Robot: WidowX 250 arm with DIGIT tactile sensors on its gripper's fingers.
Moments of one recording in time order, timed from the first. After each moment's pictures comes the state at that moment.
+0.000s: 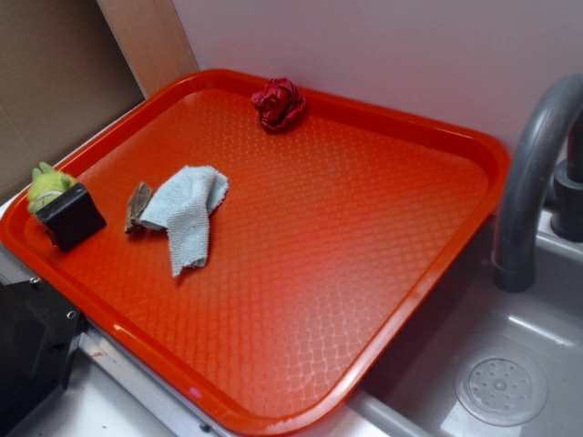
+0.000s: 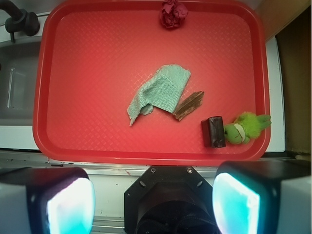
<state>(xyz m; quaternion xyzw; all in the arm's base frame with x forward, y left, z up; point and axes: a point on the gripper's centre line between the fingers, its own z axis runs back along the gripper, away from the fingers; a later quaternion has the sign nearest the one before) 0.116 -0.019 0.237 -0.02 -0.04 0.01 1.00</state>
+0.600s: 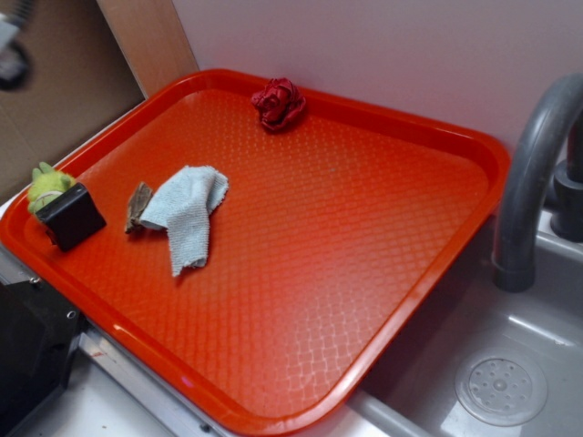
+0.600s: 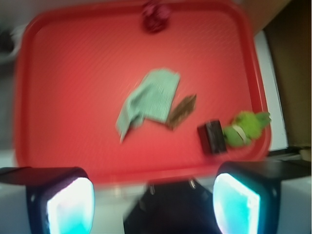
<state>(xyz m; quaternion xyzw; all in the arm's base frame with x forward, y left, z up) 0.139 -0.026 0.193 0.01 -0.09 0.10 0.99</state>
